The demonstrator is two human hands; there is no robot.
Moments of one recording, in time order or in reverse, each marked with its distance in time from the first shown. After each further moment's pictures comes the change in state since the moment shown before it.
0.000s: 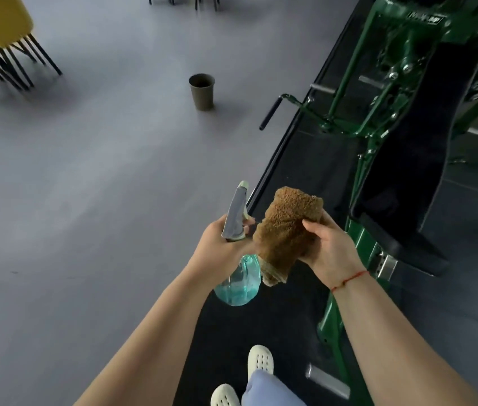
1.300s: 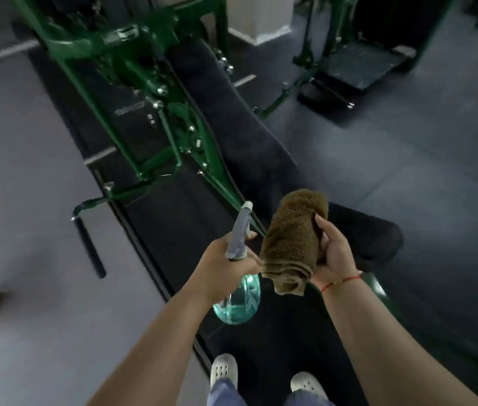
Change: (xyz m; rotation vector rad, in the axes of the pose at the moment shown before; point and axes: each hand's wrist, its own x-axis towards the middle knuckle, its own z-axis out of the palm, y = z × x) left_hand 0.496 0.190 0.217 0.580 -1.109 0.242; right_hand 0.288 -0.180 -0.110 0.996 0.867 -0.448
